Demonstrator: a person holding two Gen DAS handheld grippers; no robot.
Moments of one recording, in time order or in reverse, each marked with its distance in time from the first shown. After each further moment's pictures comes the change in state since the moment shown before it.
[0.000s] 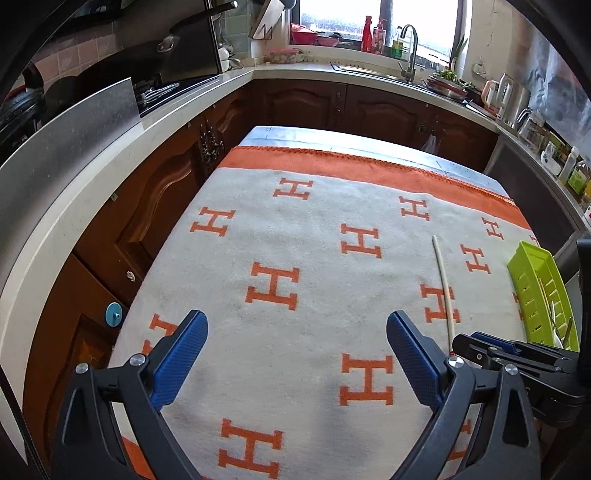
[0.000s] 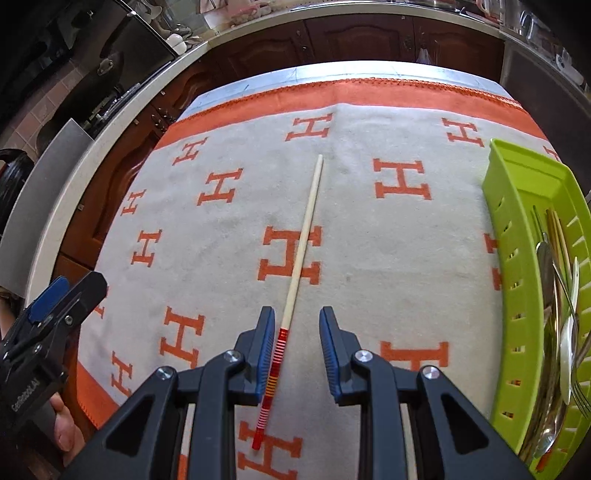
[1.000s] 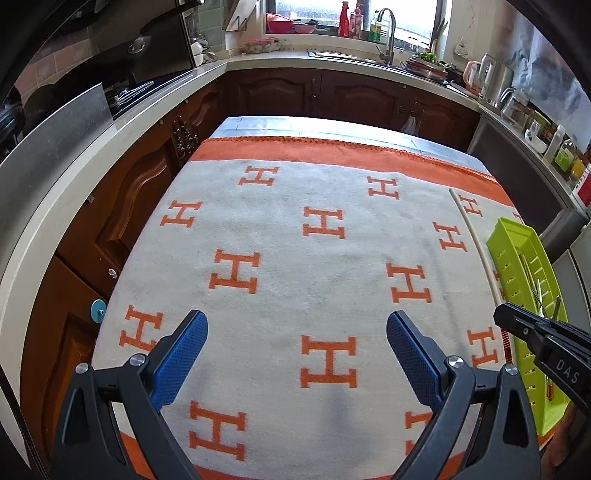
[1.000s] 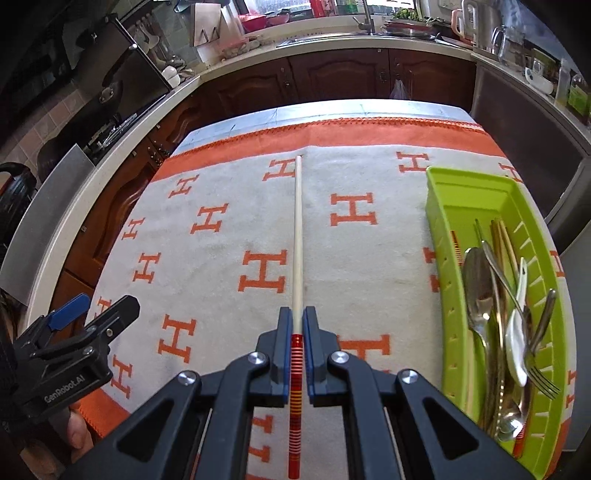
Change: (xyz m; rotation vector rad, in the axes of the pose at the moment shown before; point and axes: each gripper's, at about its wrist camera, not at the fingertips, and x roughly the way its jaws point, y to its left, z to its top) left arm -0.010 -0.037 -0.003 0.074 0.050 -0.050; right arm -0.058 -0.021 -0.014 0.020 -0.146 -0.038
